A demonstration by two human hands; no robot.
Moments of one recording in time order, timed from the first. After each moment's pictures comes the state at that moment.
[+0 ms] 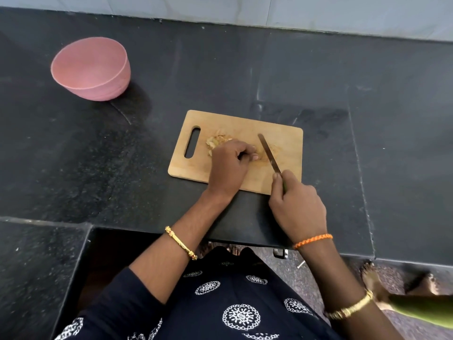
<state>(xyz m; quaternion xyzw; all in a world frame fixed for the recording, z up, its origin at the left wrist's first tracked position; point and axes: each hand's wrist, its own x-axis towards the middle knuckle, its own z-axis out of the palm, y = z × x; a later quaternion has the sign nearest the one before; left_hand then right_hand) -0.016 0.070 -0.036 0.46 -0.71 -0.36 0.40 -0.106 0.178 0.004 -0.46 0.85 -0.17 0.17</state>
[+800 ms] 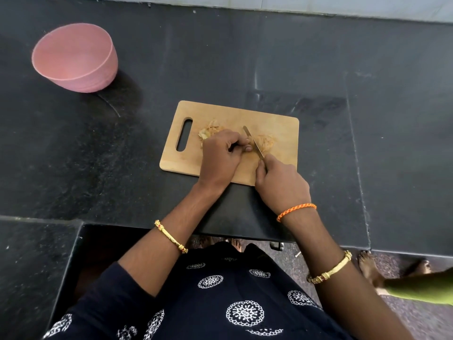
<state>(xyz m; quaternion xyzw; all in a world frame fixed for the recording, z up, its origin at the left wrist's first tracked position) -0.014 0.067 -0.039 0.45 -0.72 -0.36 0.40 -0.110 0.147 -0.005 -0.50 0.84 -0.10 0.21</state>
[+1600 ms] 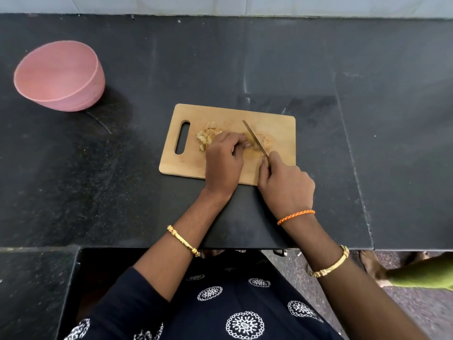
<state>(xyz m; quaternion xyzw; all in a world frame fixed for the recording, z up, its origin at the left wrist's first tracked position) -0.033 0.057 -0.048 0.45 -0.75 -0.27 0.41 -0.116 0.145 -0.016 -0.49 0.87 -0.10 0.06</state>
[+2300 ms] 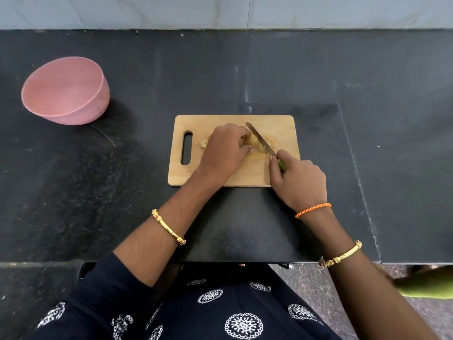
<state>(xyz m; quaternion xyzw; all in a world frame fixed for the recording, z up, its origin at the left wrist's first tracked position) -0.034 0.013 -0.011 0.43 -0.84 -0.26 0.23 -0.148 0.124 -0.021 -0.51 0.84 -0.14 0.07</state>
